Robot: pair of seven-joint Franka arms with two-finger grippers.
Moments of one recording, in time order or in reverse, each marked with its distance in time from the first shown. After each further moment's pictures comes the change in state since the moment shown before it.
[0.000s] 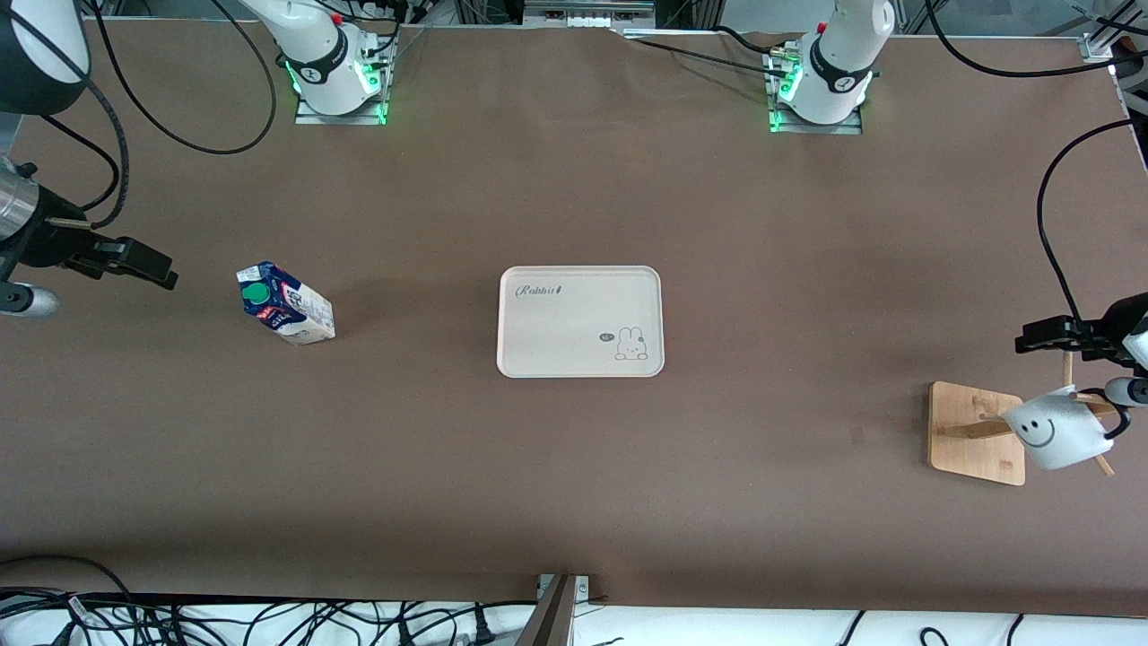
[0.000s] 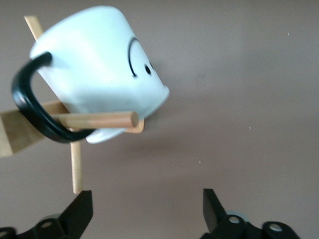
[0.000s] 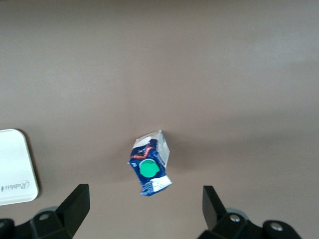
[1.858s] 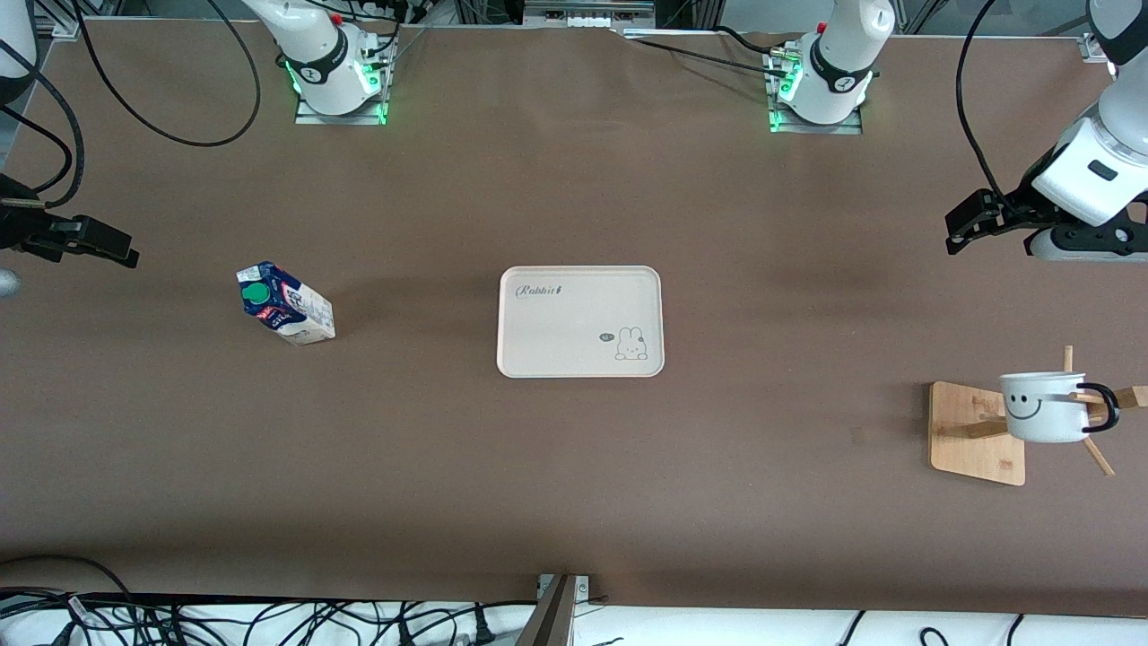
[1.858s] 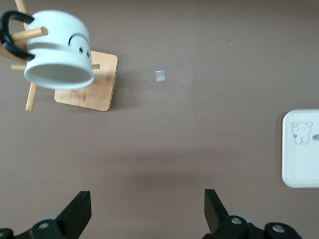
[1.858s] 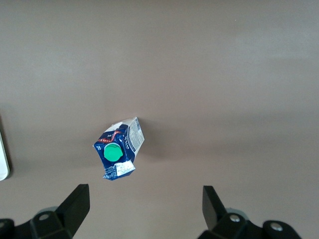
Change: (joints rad) left arm -0.353 -0.500 0.176 -0.464 -0.013 0.144 -0.315; right arm -0.186 -0.031 0.093 -0.029 -0.035 -0.042 -0.153
